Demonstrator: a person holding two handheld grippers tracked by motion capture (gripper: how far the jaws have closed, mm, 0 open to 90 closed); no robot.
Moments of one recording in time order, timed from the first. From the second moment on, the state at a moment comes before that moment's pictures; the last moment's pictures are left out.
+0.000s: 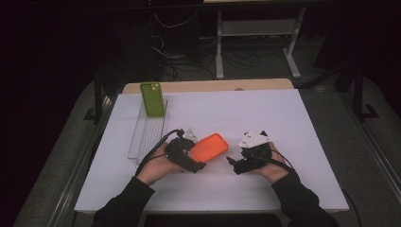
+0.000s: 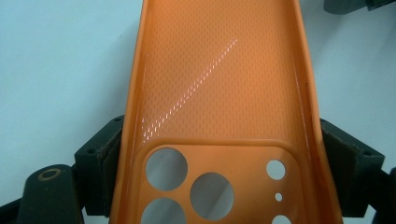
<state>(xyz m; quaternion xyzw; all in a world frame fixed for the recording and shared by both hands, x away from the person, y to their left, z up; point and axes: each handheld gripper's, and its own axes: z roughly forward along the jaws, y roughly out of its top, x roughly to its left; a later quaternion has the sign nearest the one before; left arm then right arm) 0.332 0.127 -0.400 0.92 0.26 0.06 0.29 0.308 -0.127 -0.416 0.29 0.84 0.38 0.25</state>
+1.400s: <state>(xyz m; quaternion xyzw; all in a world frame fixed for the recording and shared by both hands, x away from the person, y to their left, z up) 0.332 0.127 -0.401 0.92 0.27 0.05 0.29 0.286 -0.096 -0.426 0.02 0.85 0.22 0.48</state>
